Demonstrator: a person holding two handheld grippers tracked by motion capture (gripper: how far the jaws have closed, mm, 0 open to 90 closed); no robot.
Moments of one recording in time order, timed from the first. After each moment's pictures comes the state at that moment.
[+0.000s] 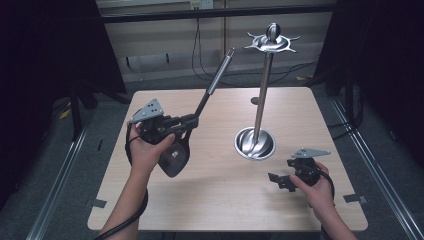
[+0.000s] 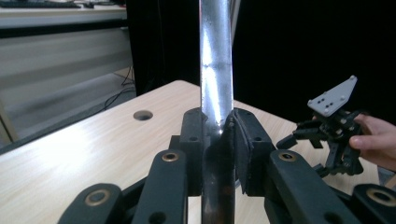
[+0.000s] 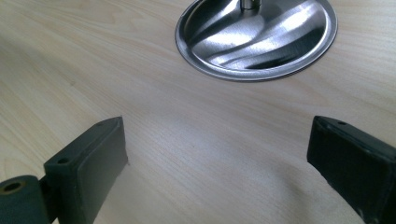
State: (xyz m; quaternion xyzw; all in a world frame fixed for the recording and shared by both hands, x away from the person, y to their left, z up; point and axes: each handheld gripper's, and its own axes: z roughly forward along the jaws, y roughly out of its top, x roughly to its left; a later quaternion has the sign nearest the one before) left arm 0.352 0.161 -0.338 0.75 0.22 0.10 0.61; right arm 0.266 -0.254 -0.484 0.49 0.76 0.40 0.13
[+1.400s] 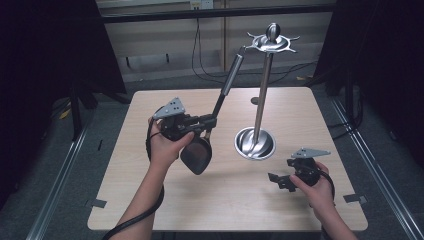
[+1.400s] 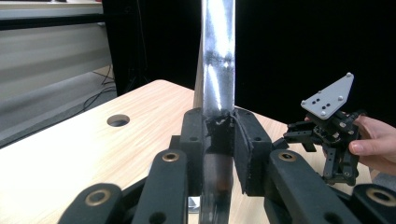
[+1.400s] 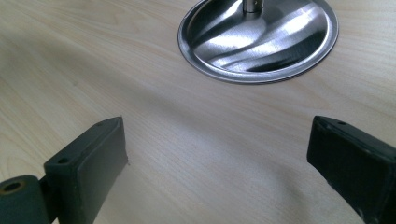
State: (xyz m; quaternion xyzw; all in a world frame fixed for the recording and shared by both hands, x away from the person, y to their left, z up) left arm 0.367 0.117 -0.355 0.76 0.20 0.07 0.61; right arm 0.266 -0.253 -0.482 0.49 0.77 0.40 0.13
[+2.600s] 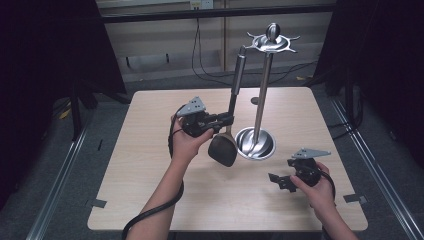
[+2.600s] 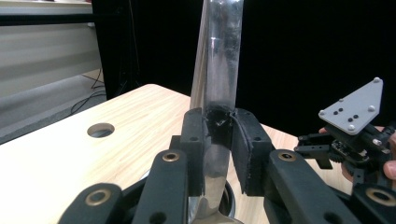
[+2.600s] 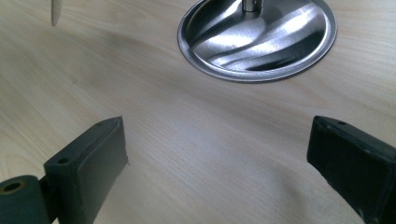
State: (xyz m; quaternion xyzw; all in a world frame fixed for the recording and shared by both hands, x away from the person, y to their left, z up) left arm 0.389 0.071 -0.380 0.76 0.20 0.06 0.62; right arm 0.264 -0.254 -0.482 0.48 0.77 0.40 0.14
